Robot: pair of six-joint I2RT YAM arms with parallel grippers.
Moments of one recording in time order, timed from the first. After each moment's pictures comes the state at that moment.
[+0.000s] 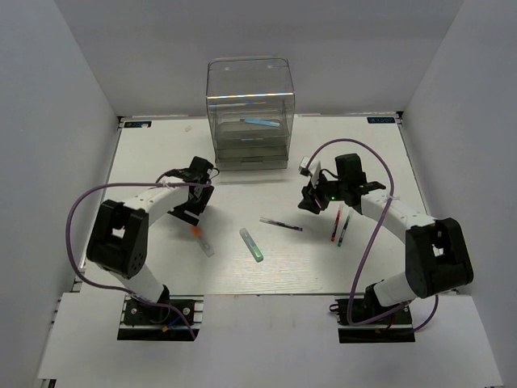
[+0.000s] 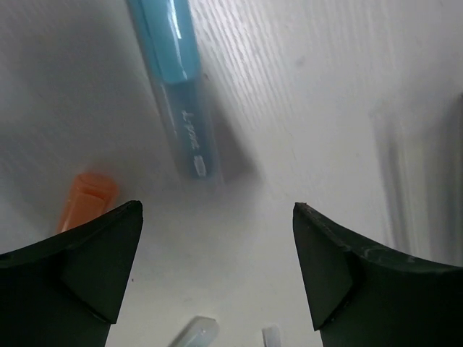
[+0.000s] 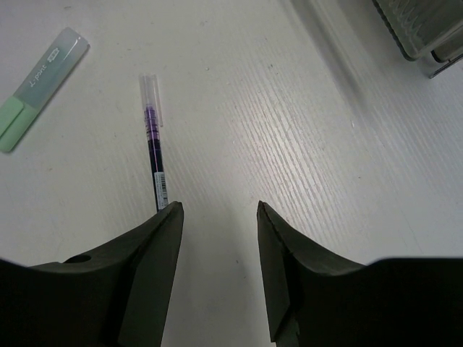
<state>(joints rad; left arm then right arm) -0.39 1.59 1.00 -0.67 -0.35 -1.50 0.33 1.46 0.85 -0.19 -0.69 -0.56</state>
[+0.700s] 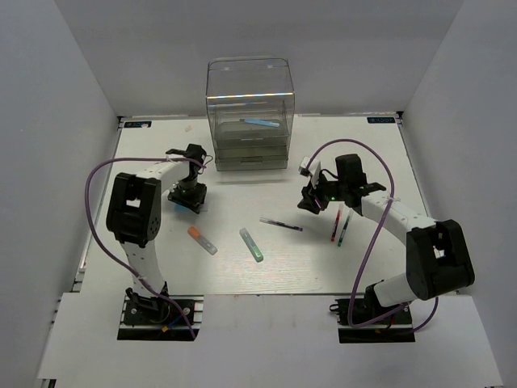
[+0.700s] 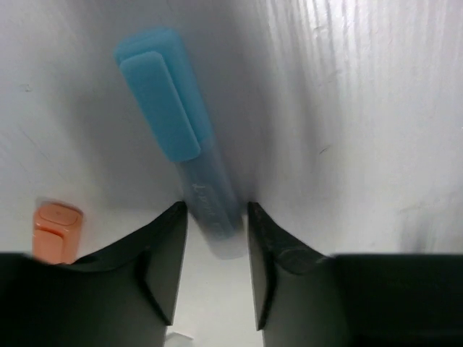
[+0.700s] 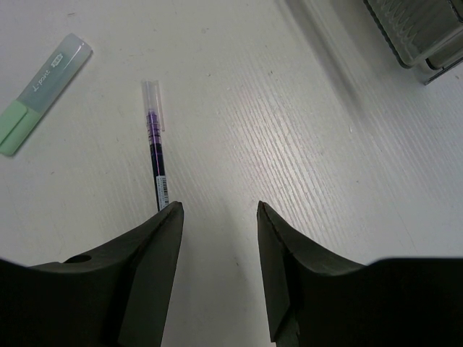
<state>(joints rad) -0.25 1.94 1.33 -0.94 -0.23 -1.48 0.33 1.44 0.83 -0.16 -0.69 -0.55</state>
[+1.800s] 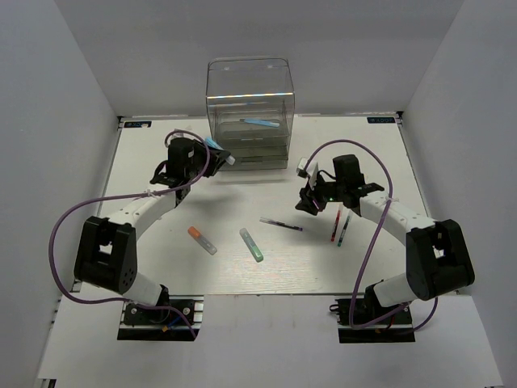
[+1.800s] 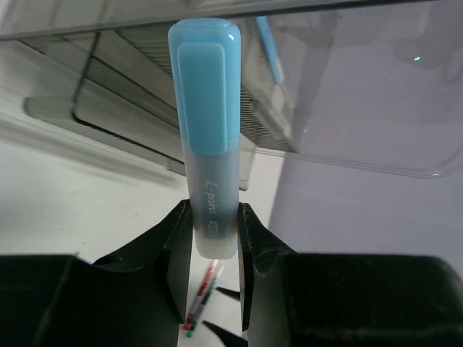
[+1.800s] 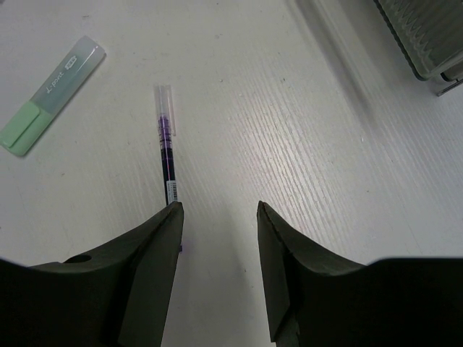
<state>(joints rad) -0.29 1.49 0.94 0.13 0.13 -1.19 0.35 1.44 0.83 -0.16 -0.70 -0.55</state>
